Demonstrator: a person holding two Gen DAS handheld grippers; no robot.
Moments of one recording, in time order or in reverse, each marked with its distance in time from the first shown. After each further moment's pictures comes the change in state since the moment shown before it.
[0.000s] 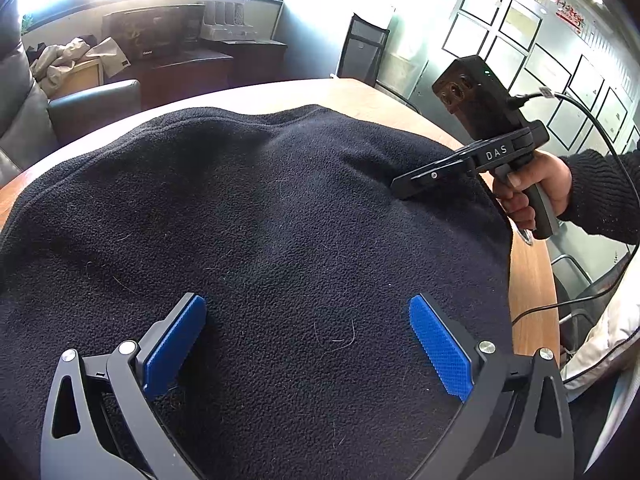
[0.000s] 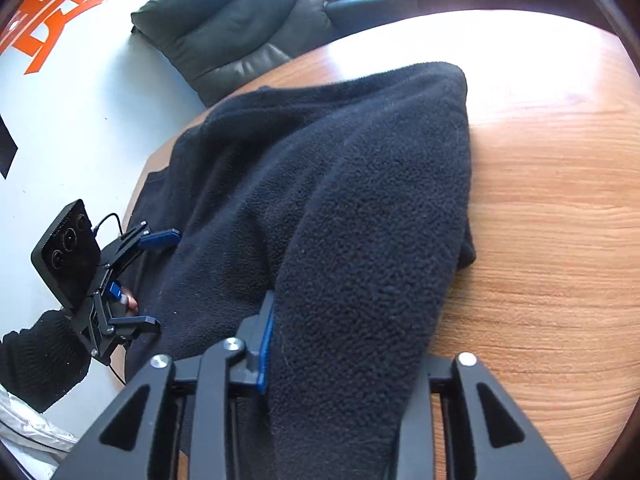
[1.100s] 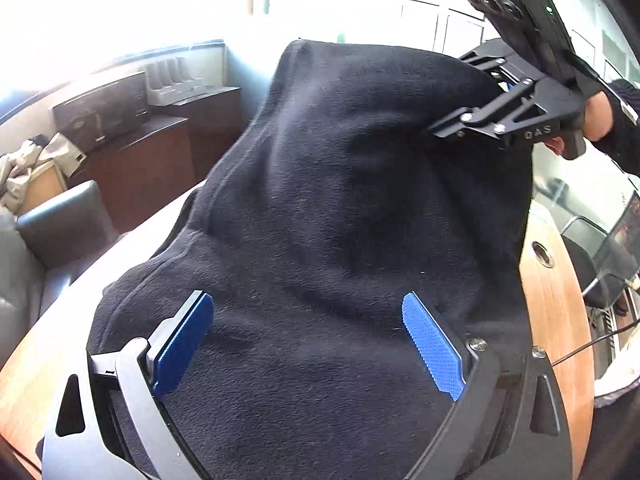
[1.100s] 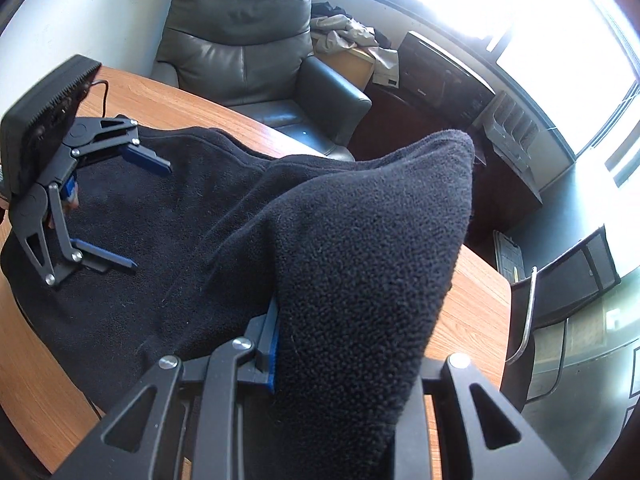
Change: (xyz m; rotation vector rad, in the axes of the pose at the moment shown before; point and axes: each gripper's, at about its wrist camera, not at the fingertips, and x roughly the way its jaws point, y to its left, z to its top) left arm 0.025 -0.014 0.085 0.265 -0.082 0.009; right arm -0.134 0.060 0.038 -0.541 -0.009 -0.685
